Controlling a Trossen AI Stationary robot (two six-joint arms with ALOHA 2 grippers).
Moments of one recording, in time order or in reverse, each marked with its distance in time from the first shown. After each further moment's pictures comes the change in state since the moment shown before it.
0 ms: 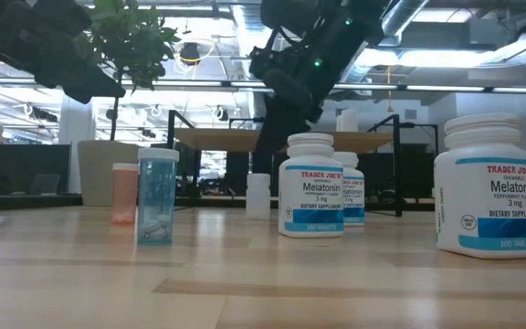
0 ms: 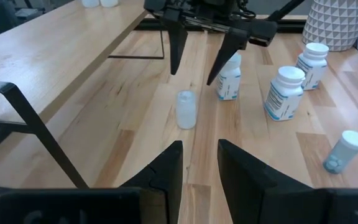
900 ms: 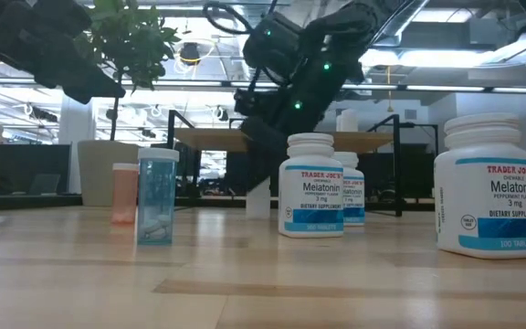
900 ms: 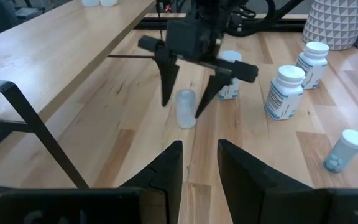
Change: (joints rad) left arm 0.000 0.000 0.000 -0.002 0.000 0.000; right arm -0.026 0.149 0.006 0.095 0.002 0.022
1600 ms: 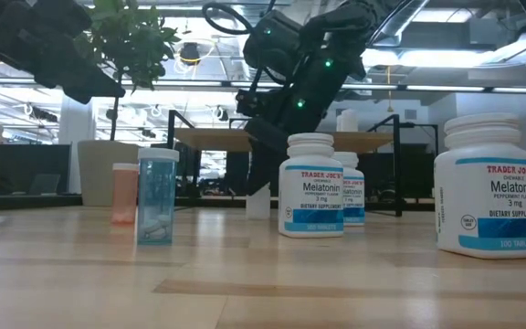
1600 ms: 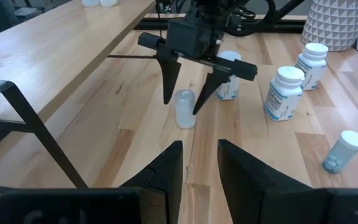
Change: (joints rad) left arm 0.000 0.000 0.000 0.000 0.001 -0.004; right arm 0.001 -0.003 0.010 -0.013 0.000 0.002
